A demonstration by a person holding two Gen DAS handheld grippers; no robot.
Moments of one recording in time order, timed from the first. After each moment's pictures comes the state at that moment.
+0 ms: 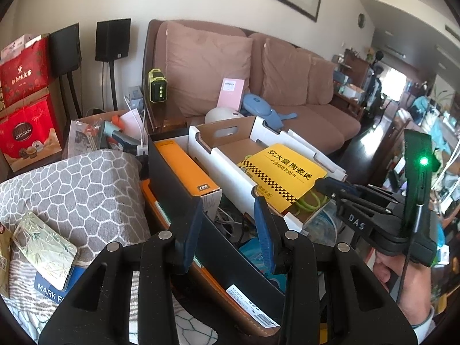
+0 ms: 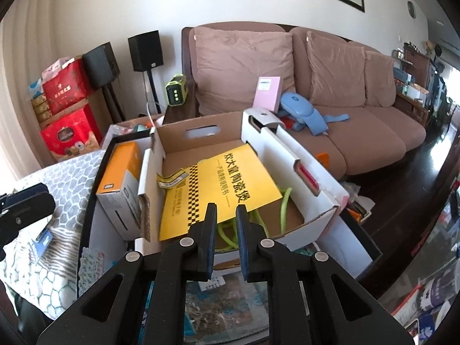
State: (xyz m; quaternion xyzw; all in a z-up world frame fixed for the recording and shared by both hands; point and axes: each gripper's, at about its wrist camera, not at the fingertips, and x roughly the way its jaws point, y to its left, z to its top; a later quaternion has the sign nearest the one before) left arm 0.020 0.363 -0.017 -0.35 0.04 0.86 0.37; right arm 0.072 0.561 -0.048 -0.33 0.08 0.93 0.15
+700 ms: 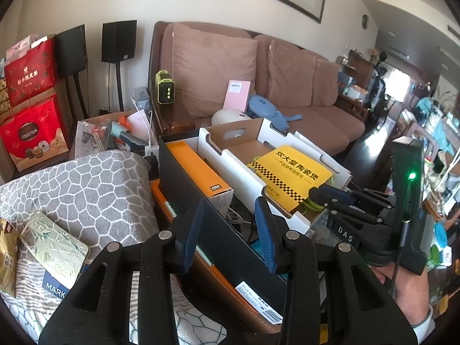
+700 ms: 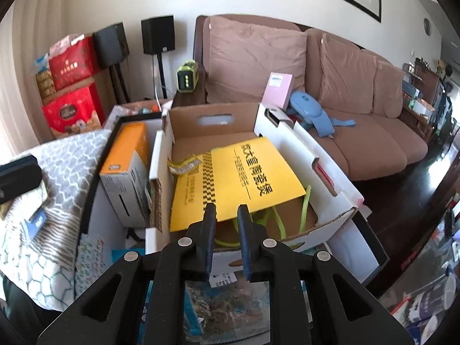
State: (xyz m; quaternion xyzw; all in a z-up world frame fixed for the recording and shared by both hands) left arm 0.018 0.351 -0.012 -0.34 0.04 0.86 0.36; right arm 0.062 0.541 -0.056 -0.35 0.04 0.93 0.14
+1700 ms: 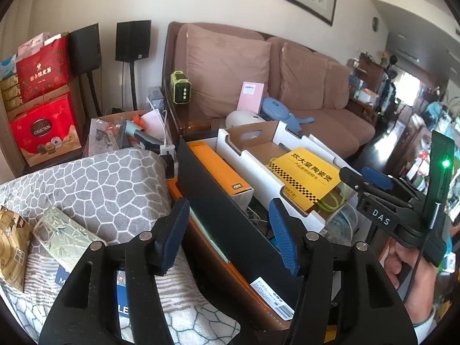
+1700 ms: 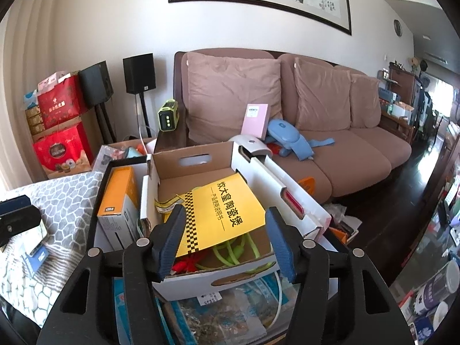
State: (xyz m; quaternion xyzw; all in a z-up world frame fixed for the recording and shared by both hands) left arm 0.013 0.330 -0.009 -0.34 0.04 0.88 0.33; right arm 0.085 0.550 -0.029 -0.27 0.06 0.94 0.19
